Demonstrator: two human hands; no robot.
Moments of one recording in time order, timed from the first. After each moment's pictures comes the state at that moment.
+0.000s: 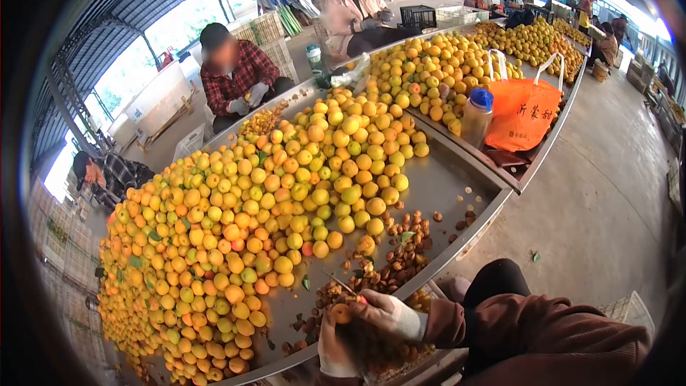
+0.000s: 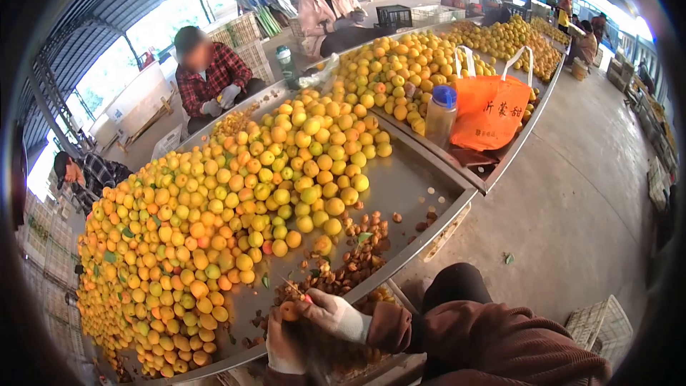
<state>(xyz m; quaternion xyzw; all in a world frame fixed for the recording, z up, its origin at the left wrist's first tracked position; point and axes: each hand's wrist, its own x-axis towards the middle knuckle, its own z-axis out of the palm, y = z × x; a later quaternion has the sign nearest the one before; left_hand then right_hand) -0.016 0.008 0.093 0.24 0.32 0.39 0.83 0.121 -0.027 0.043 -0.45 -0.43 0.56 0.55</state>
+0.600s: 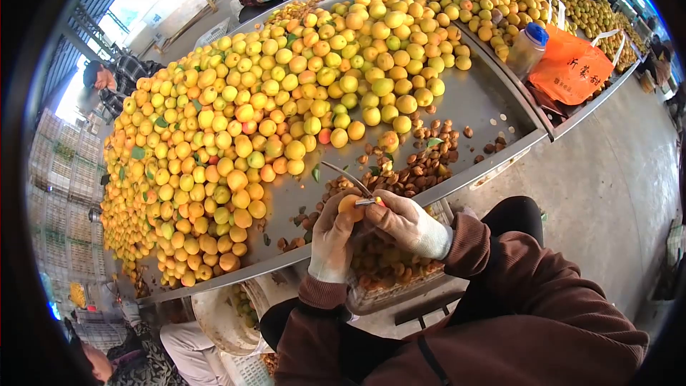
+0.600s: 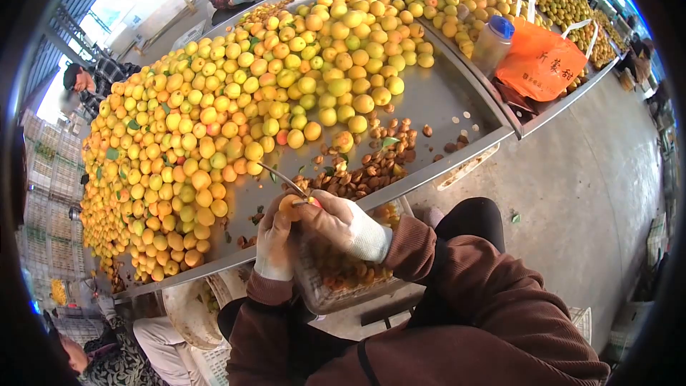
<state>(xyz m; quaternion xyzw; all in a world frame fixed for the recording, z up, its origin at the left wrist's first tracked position) -0.041 0.024 0.067 0.48 0.30 0.39 0.73 0.126 -0.030 0.083 -0.37 -0.41 0.65 0.53</state>
